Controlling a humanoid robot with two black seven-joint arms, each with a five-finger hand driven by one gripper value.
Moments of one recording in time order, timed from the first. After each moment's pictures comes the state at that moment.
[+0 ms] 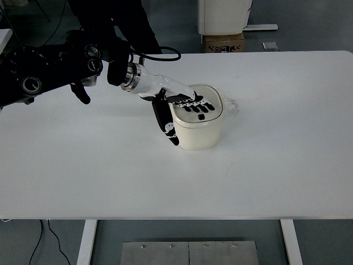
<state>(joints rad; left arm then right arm) -1.51 0.35 0.05 -1.11 0.70 -0.61 0.05 0.04 0.00 0.31 0.09 -0.28 -0.02 0.10</state>
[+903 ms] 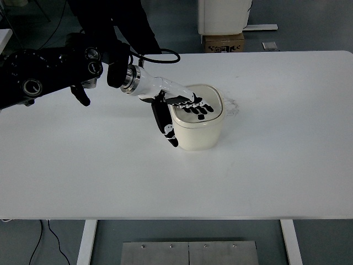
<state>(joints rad) -1.50 0.35 0.06 -1.11 0.71 -0.61 0.05 0.04 0.00 0.31 0.09 -0.28 -0.02 0.10</state>
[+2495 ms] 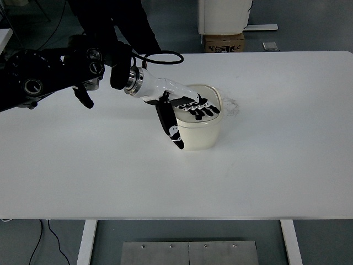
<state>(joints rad) -1.49 0.34 0.05 -1.12 0.66 -0.61 0.05 0.04 0.00 0.31 0.09 -0.28 -0.02 0.10</state>
